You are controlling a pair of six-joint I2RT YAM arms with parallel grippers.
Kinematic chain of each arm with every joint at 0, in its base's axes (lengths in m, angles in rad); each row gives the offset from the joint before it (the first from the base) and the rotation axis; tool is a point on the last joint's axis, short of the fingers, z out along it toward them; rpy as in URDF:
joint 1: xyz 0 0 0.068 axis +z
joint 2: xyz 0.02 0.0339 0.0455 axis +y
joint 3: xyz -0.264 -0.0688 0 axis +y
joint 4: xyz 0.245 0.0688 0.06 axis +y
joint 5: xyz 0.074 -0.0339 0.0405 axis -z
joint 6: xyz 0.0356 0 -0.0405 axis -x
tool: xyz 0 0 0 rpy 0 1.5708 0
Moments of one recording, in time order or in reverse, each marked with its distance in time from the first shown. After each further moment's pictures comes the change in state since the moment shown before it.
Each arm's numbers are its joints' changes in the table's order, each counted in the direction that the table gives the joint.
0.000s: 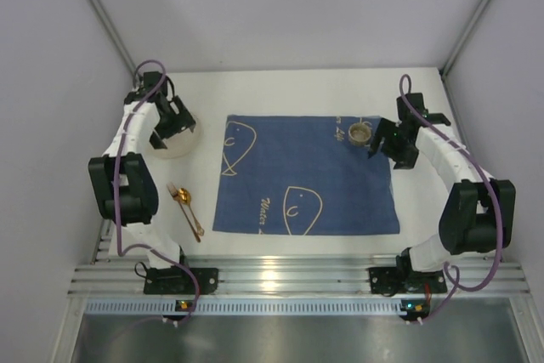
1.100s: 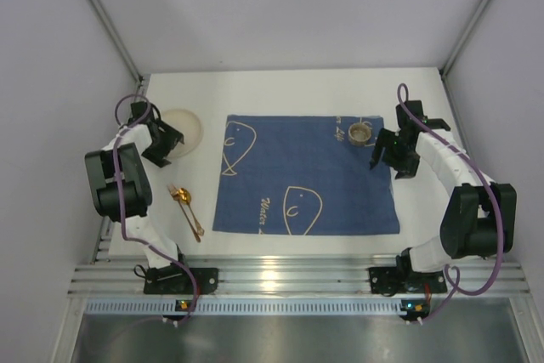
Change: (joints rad) left arm 0.195 0.043 0.350 -0.421 0.115 0.258; right arm 0.000 -0.055 0.061 0.060 0.006 0.039
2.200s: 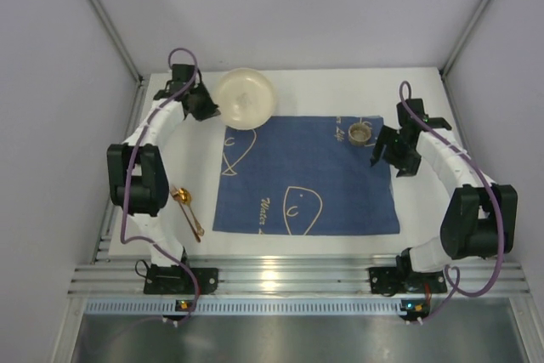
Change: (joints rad) left arm -0.280 0.030 -0.326 0.035 0.123 -0.196; right arm 0.000 -0.002 -0.016 -0.002 0.024 -0.026
